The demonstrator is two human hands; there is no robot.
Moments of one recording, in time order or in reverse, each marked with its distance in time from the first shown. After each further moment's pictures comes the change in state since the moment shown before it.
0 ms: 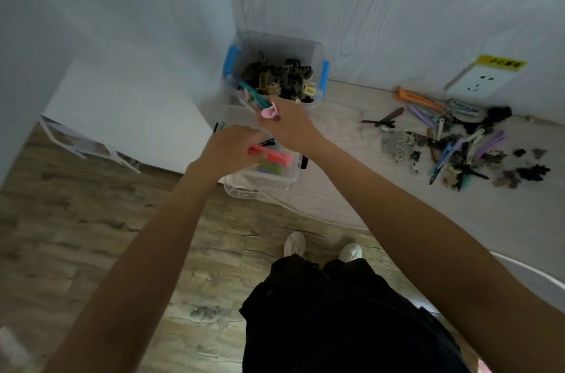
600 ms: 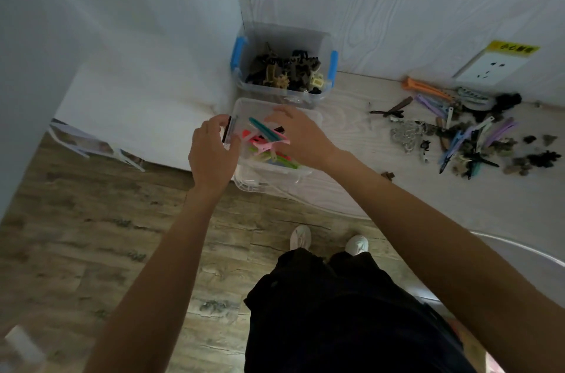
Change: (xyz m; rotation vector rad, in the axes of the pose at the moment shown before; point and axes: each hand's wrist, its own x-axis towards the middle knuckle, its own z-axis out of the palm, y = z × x) left_hand -0.037 -0.022 0.024 -0.324 0.579 -0.369; right_hand -0.020 0.022 0.013 -0.413 -0.179 -0.099
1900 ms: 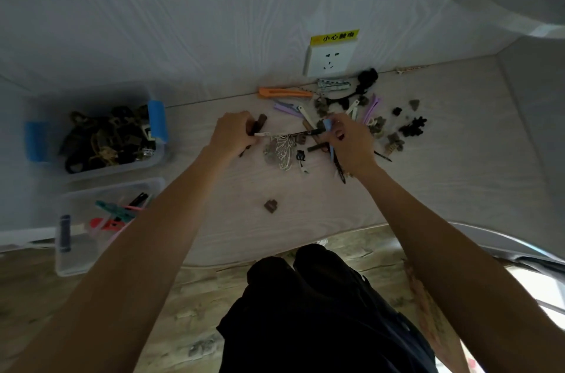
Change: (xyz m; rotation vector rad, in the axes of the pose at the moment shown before) left_hand 0.073 0.223 0.231 0.208 -0.751 0.348; right_hand -0.150 0.273 -0.102 0.179 0.562 0.743
